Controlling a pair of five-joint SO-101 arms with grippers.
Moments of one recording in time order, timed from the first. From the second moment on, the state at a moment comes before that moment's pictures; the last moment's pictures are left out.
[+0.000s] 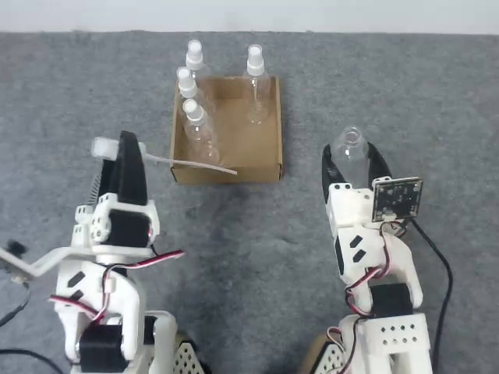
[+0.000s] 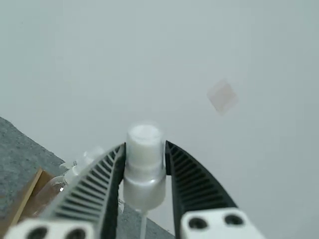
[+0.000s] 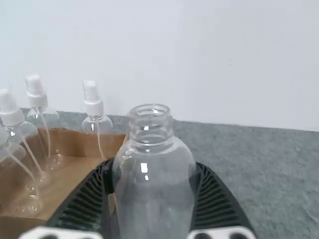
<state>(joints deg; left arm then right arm) -5.7 -103.4 72.0 35.6 50.7 -9.7 -81.9 80.5 18.1 -0.9</state>
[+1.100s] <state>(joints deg) -16.5 -103.4 75.3 35.6 71.7 -29.4 -81.9 88.3 17.6 14.3</state>
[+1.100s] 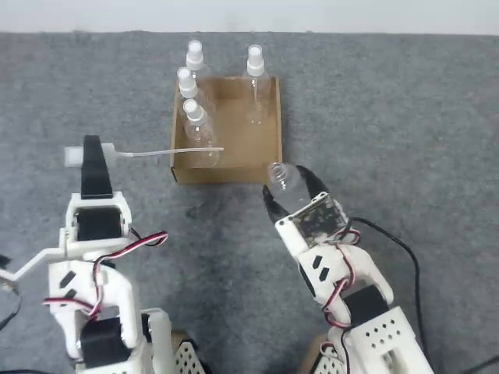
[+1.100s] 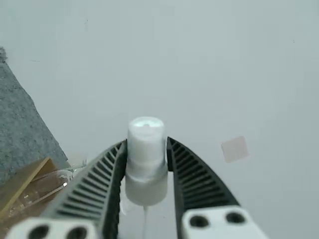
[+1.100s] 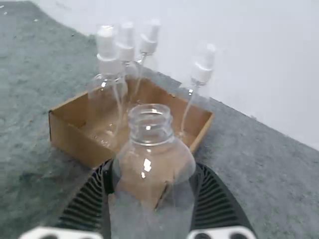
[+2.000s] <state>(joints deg) -9.9 -103.4 75.3 40.7 67.5 -32.0 -81.9 89.5 17.6 35.0</state>
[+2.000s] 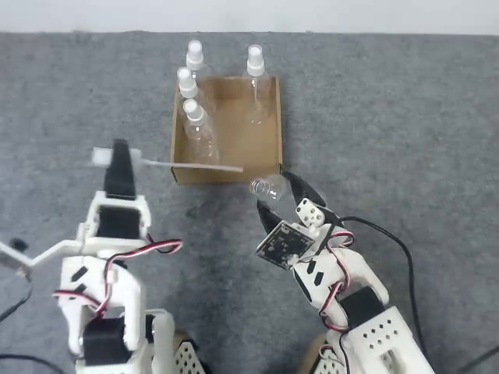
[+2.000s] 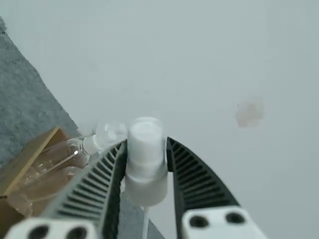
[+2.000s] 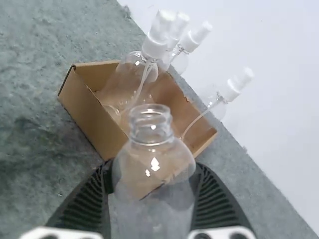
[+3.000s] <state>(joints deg) -4.0 -103.4 75.3 42.2 61.2 -32.0 -81.9 89.5 17.6 35.5</state>
